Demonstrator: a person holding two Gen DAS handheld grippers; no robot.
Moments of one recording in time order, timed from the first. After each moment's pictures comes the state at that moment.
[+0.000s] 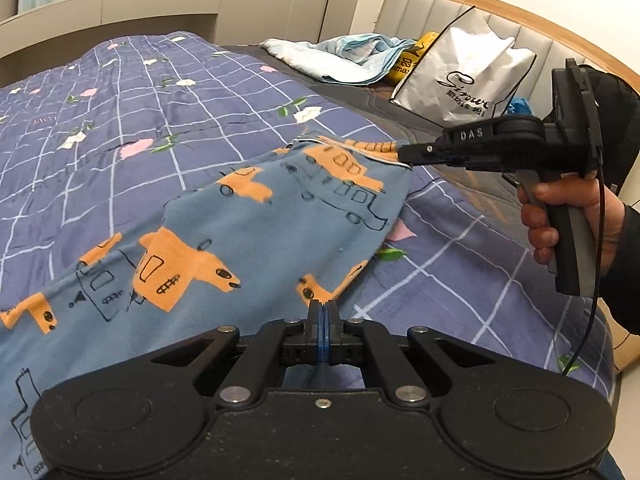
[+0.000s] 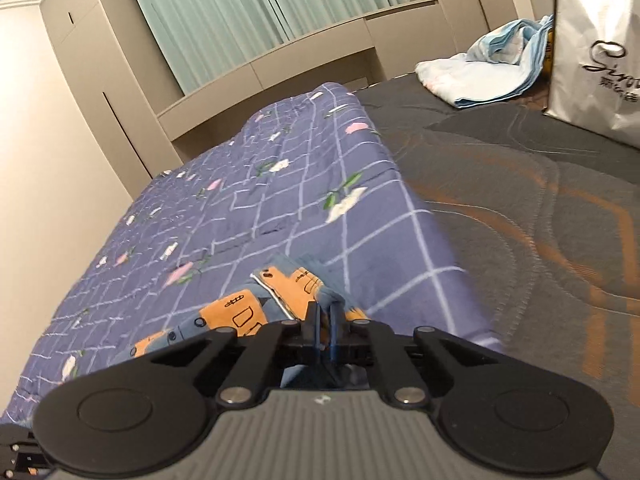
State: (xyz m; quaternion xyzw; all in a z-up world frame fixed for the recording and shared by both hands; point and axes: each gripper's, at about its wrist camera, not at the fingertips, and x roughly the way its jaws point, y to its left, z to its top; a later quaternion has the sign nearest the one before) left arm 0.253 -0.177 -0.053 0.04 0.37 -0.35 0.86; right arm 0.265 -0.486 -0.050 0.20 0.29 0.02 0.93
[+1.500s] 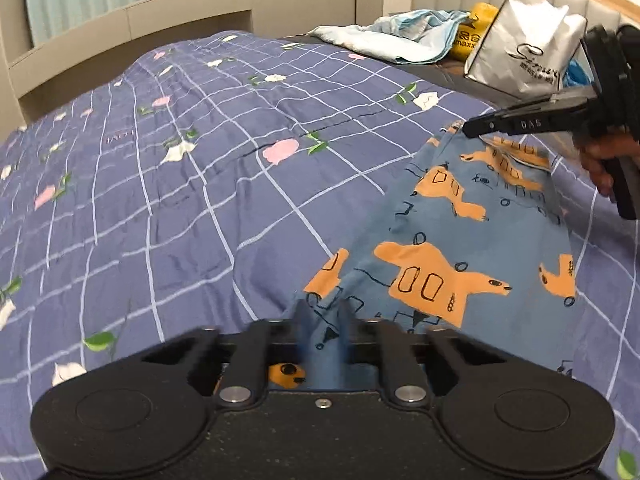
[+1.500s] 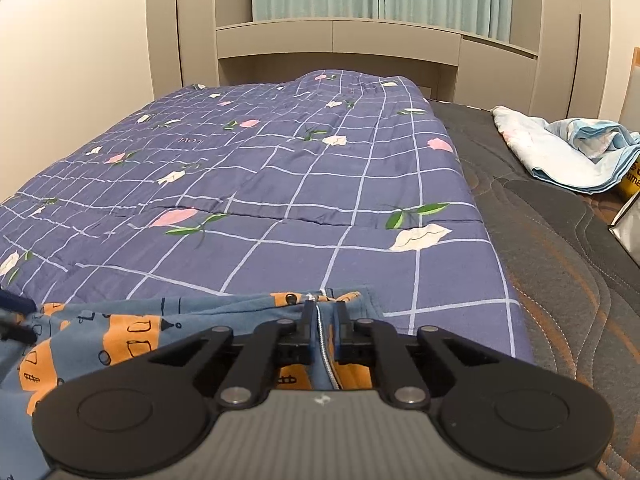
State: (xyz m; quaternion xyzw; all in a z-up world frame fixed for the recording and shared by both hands) left arm 0.343 -0.089 -0.052 0.14 0.37 -0.29 0.87; right arm 0.352 -0.406 -0.045 -0.01 0.31 0.06 0.95
